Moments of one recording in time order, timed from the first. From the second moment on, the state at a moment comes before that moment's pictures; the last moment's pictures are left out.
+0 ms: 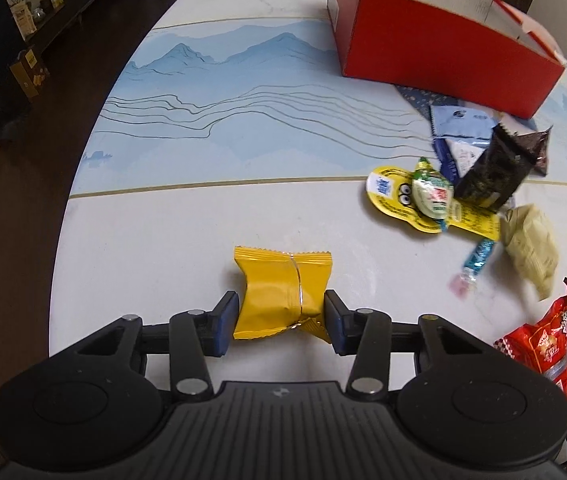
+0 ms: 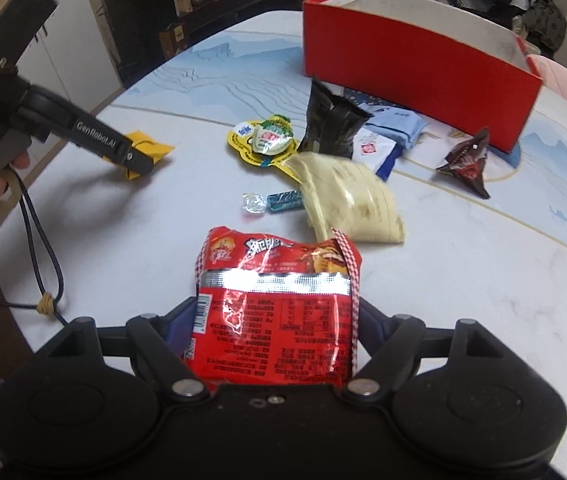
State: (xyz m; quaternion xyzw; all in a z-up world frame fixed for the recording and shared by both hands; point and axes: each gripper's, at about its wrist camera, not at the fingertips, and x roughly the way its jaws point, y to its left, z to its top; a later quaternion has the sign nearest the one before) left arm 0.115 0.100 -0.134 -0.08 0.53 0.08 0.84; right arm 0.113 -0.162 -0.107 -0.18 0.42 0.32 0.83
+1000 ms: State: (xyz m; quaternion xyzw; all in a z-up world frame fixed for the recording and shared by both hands) left arm 0.153 0.057 0.019 -0.06 0.41 0.02 0.91; right arm 0.177 -0.177 0.043 -0.12 0.30 0.27 0.91
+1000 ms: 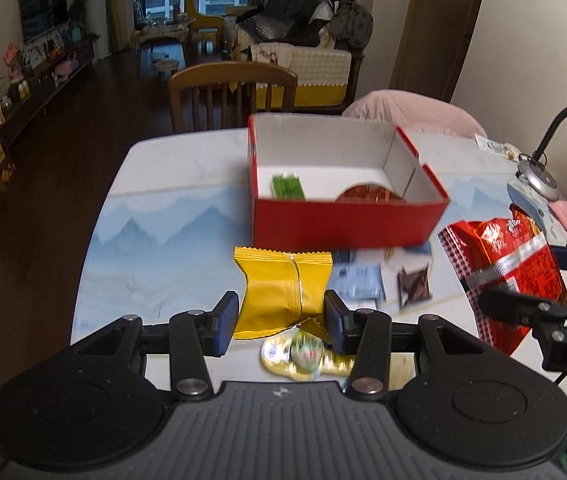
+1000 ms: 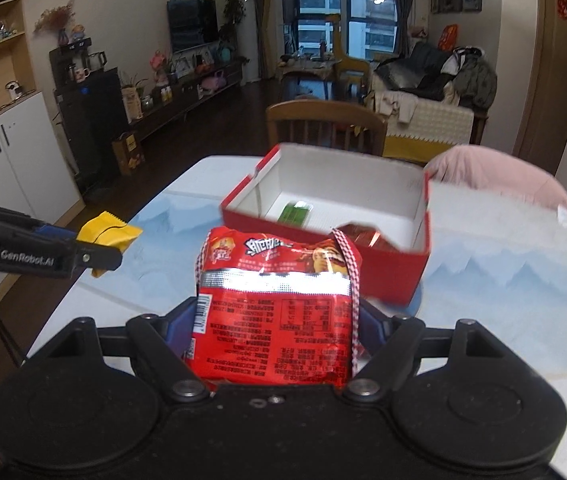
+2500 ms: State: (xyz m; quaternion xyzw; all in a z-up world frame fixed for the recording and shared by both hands) left arm 0.452 0.017 -0.073 0.01 0.55 0.06 0.84; right arm 0.488 -0.123 -0.027 -0.20 0.41 0.26 0.85
